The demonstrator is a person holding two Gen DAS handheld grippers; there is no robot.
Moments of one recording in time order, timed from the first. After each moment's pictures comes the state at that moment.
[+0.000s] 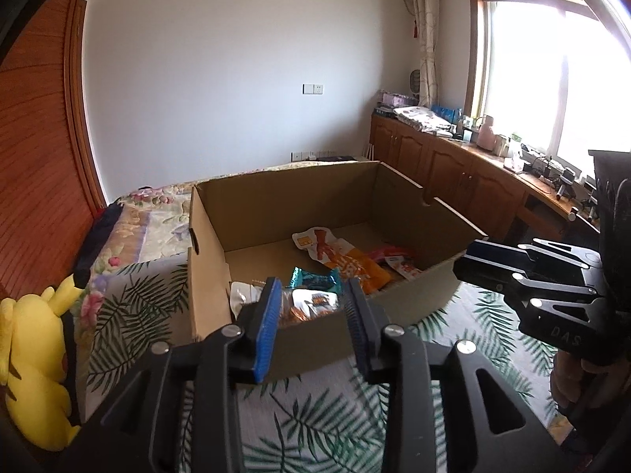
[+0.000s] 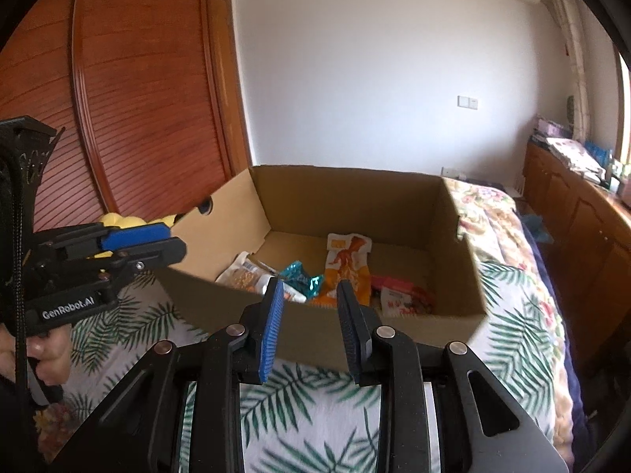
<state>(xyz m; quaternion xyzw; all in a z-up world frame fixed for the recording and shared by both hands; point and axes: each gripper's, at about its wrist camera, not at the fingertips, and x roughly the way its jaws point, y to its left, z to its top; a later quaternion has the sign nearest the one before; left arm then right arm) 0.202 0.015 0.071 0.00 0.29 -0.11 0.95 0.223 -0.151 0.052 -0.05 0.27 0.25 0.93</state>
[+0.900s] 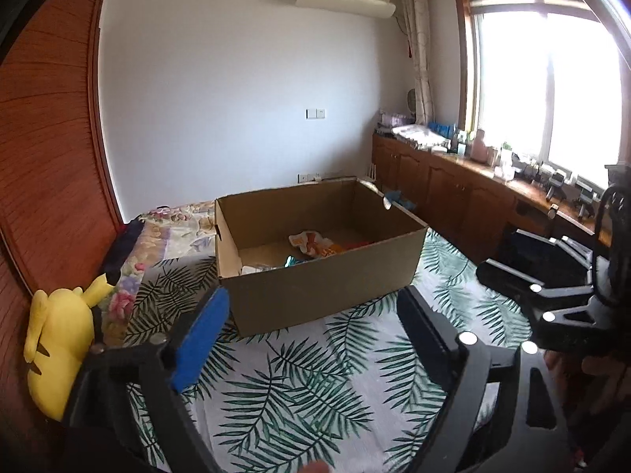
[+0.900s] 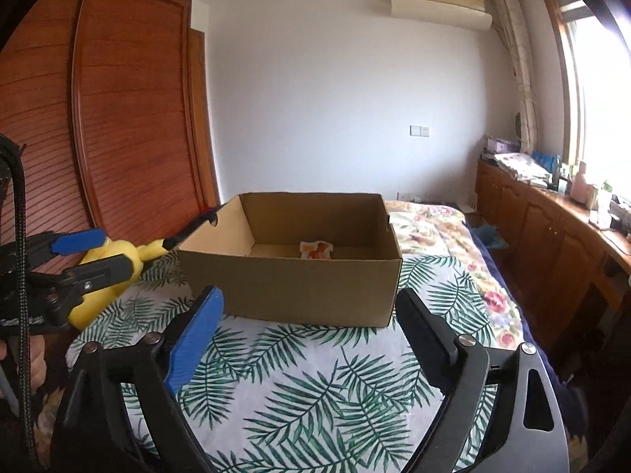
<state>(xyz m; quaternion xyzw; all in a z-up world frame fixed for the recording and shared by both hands) 0.080 0.005 0.108 0.01 0.25 -0.10 0.96 0.109 -0.182 0.075 -0.03 0.20 0.17 0.96</state>
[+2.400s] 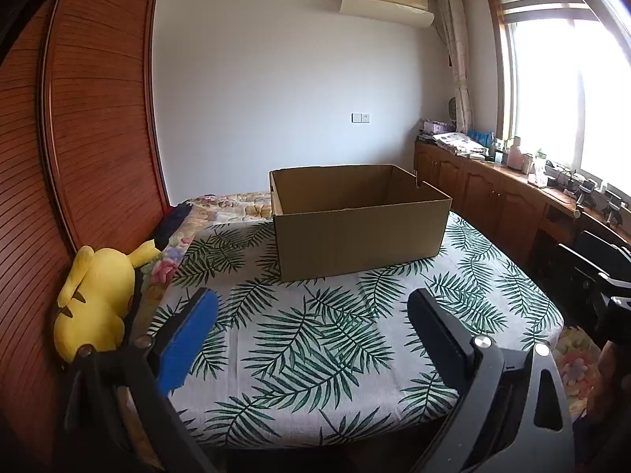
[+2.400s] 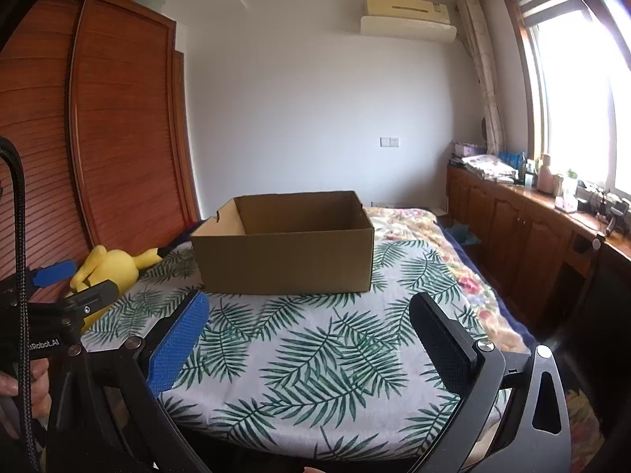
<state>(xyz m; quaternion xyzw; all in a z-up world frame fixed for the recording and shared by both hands) -0.009 0.011 0.069 0.00 0.23 0.00 0.97 0.007 -0.191 0.060 -0.01 0.17 0.12 0.98</state>
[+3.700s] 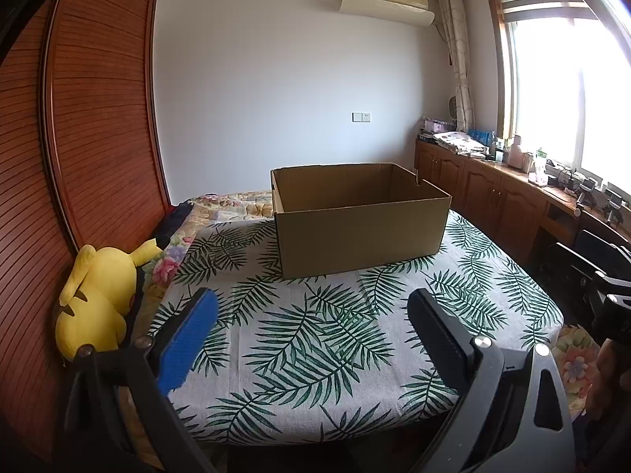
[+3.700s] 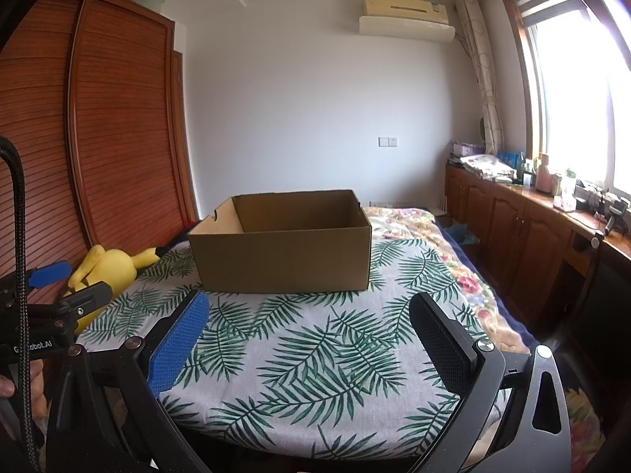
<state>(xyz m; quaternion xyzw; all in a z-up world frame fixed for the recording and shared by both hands) -0.010 0.012 0.066 0.00 0.23 0.00 0.97 0.009 -0.193 0.059 -0.01 0.17 0.12 0.98</state>
